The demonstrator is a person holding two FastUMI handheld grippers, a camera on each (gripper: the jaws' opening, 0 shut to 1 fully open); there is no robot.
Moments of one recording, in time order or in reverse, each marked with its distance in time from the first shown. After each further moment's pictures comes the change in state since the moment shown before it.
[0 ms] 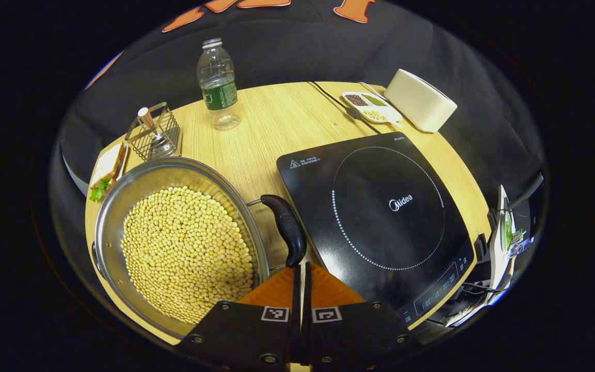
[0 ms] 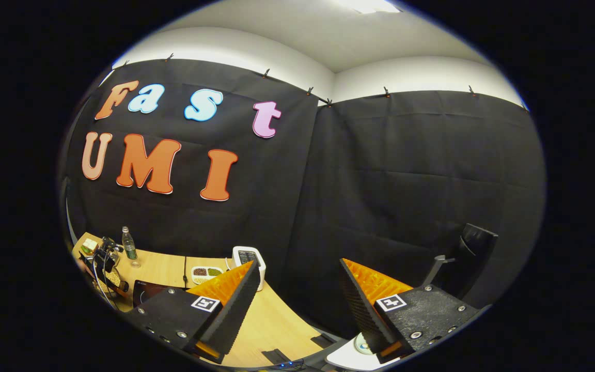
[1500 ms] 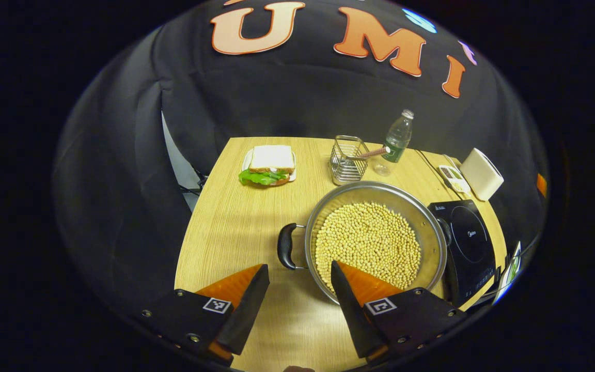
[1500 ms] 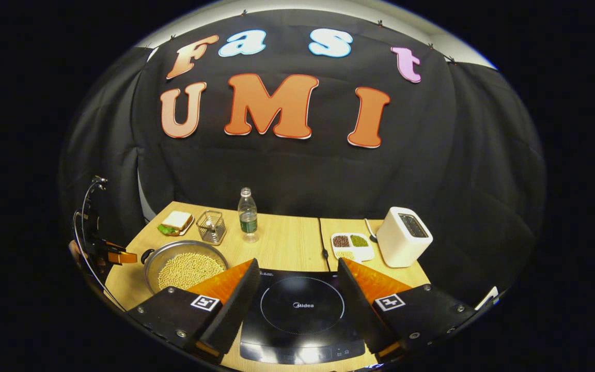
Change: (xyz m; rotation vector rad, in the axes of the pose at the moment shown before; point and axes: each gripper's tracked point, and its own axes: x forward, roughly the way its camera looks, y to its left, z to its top) left arm -0.152 0.289 -0.052 -0.304 -0.284 0.231; right arm 0.024 0.378 -0.076 -0.061 0.352 0.593
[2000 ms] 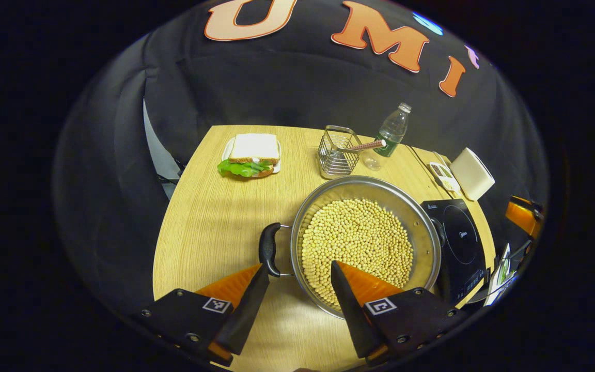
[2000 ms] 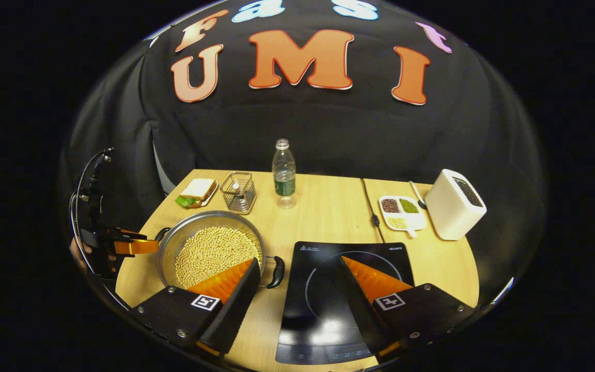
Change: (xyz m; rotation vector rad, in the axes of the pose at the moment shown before) left arm 0.030 -0.012 -0.012 -0.004 0.067 -0.080; right arm 0.068 0.104 -0.070 -0.006 0.225 0.172
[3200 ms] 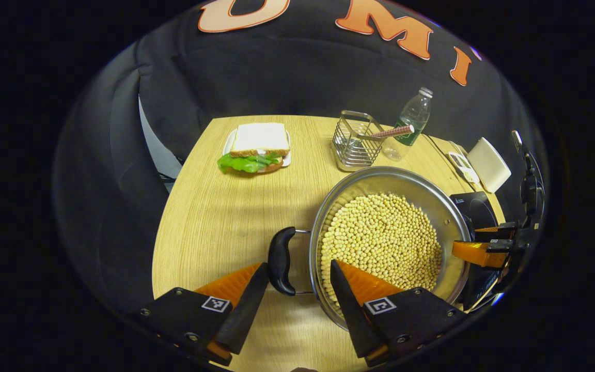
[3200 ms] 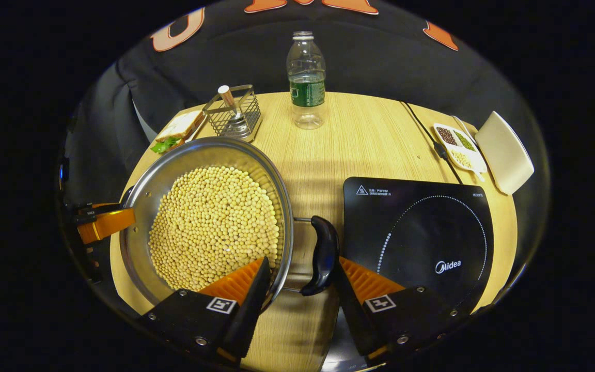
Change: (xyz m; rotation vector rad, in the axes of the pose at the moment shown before) left arm 0.047 0.020 -0.005 0.025 0.046 0.053; right arm 0.113 0.049 -0.098 0.053 0.363 0.029
